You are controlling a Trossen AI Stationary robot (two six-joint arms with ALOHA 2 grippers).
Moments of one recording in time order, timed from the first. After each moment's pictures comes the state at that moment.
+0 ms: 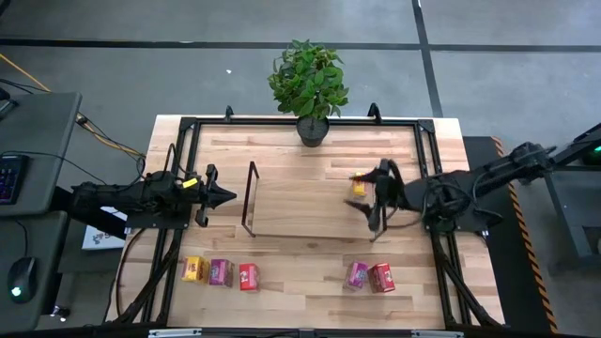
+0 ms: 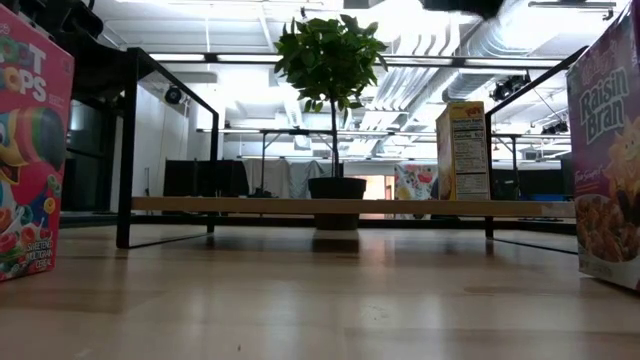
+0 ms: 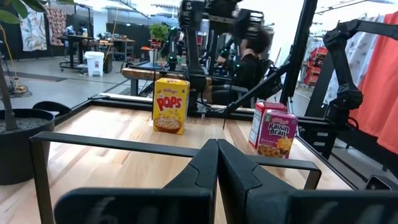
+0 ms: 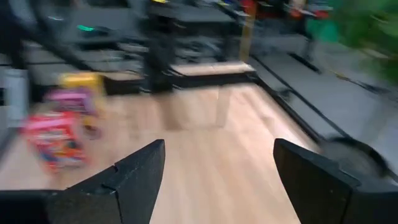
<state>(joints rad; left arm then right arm) -0.01 0.01 0.01 0.05 0.01 -0.10 0.33 0.99 0.83 -0.16 0.59 0.13</state>
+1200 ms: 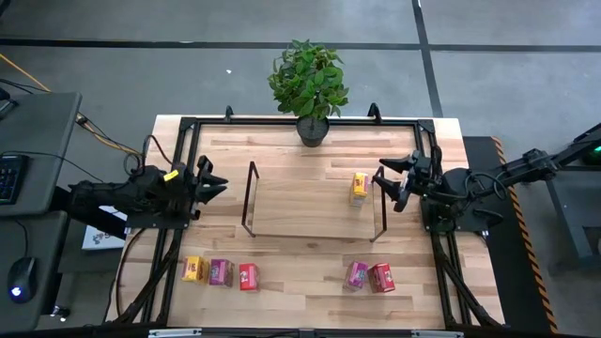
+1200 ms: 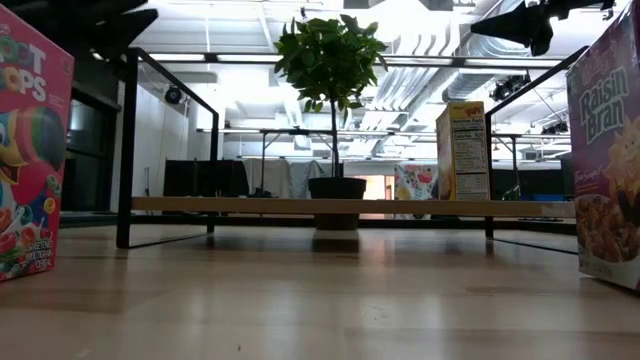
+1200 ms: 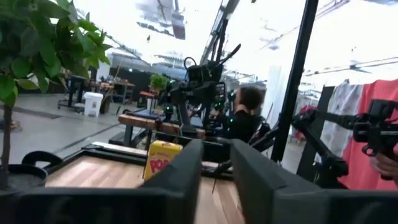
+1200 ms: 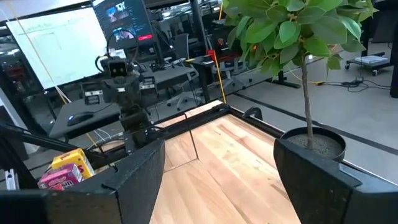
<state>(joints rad) -0.01 0.05 0.10 0.23 -0.02 -0.18 0.33 0.56 0.51 0.03 0.73 0.25</state>
